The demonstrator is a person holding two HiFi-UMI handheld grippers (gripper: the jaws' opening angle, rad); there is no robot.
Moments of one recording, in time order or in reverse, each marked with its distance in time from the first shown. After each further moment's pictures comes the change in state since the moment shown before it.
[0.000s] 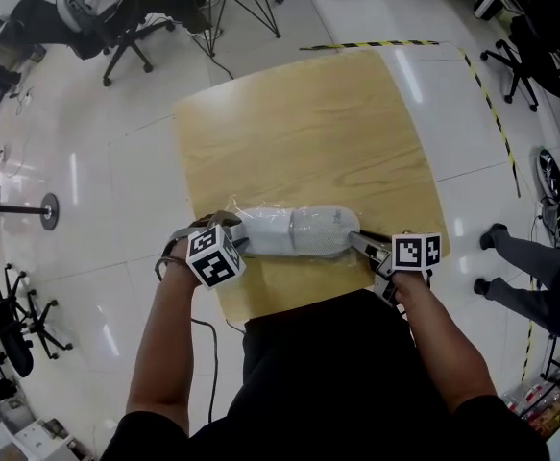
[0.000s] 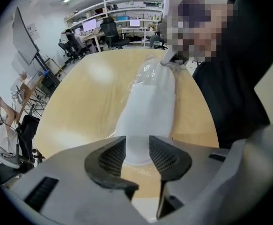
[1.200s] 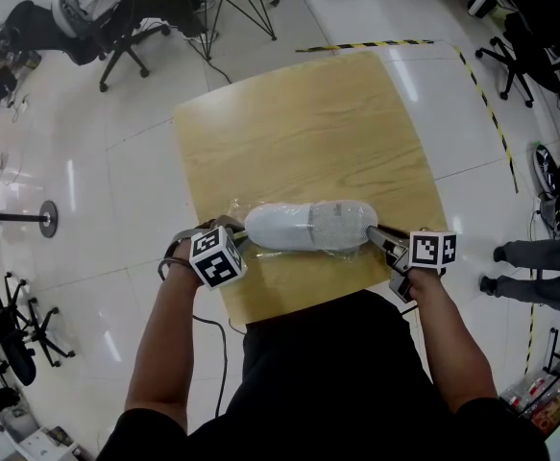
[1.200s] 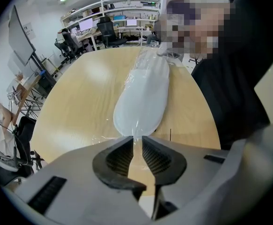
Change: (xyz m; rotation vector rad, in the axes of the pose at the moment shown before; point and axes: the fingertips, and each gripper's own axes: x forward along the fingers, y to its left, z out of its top) left arm 0.003 0.005 -0.007 0.027 0.007 -0.030; right arm -0.029 -0.014 0.023 -0.021 -0.068 -0.068
